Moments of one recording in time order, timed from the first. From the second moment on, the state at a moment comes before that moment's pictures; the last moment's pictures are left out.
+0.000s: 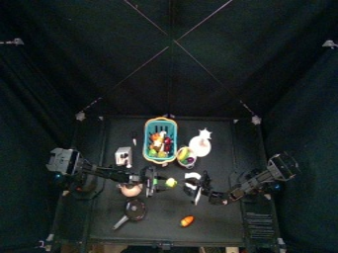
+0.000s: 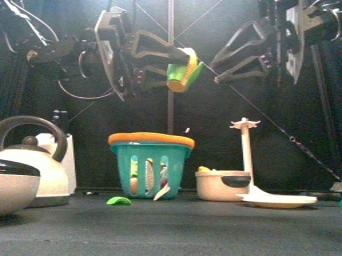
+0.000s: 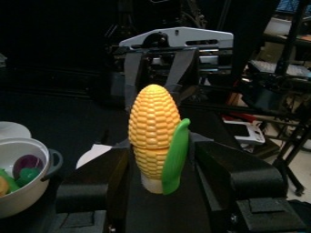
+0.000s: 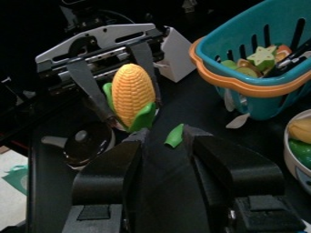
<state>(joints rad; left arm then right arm) -0.08 0.03 0.83 -0.01 -0.86 -0.14 0.50 -0.18 0.87 -1.89 0.89 2.64</state>
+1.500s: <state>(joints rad) -0.07 0.06 0.82 -0.02 -0.86 -0.14 0.43 -0.10 0.77 -1.79 0.85 2.65</state>
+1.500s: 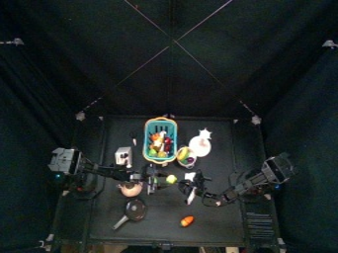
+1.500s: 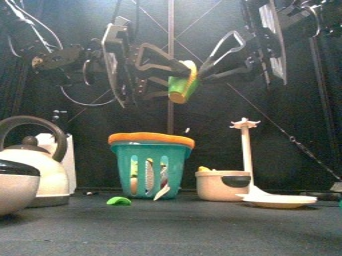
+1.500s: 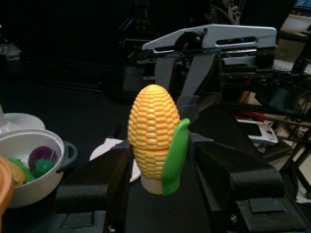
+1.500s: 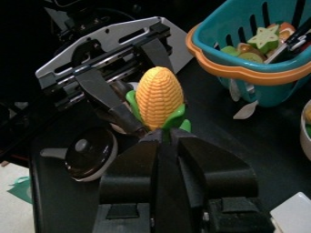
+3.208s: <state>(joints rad) -0.09 0.06 0.80 -0.01 -0.86 -0.14 0.39 -0.08 0.76 -1.66 0.93 2.65</state>
